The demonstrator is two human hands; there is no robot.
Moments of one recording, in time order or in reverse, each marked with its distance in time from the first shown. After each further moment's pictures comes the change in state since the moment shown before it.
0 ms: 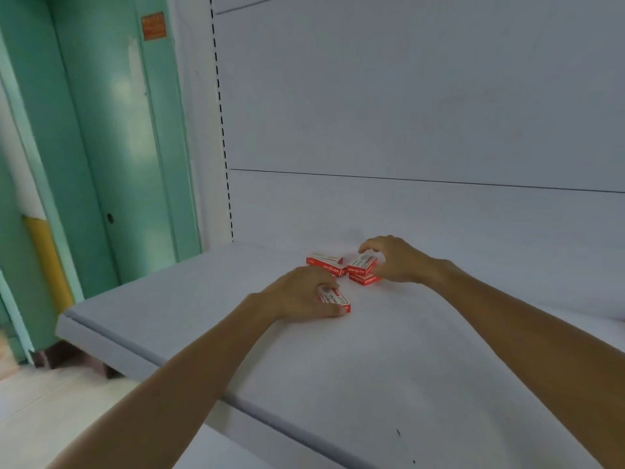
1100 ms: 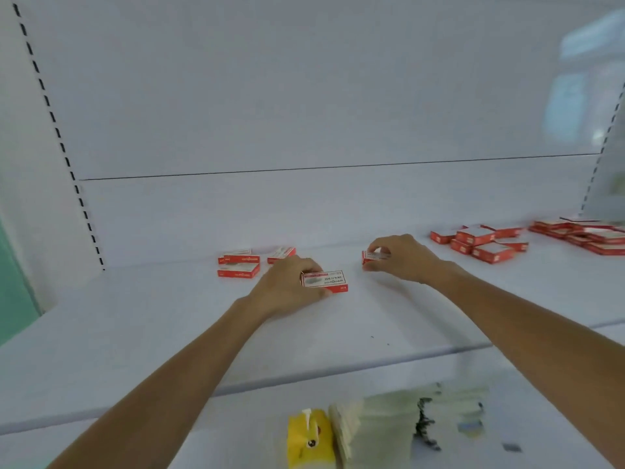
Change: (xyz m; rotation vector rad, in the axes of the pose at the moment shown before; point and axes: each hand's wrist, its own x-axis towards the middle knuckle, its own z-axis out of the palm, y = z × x) left_hand -0.018 0.029 0.006 -0.256 -0.065 0.501; right_hand -0.167 -0.034 -0.014 -0.034 0.268 0.684
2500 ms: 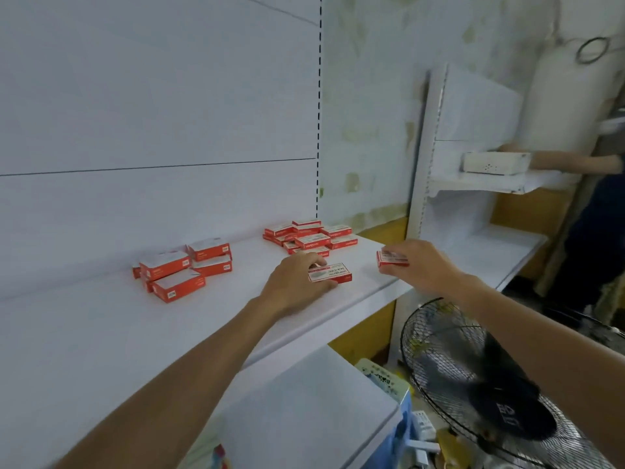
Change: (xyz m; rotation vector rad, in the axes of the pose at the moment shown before) left_hand 0.200 0.395 0.294 -0.171 -0.162 0.396; right_hand -0.196 0.423 -0.224 -0.279 0.256 0.477
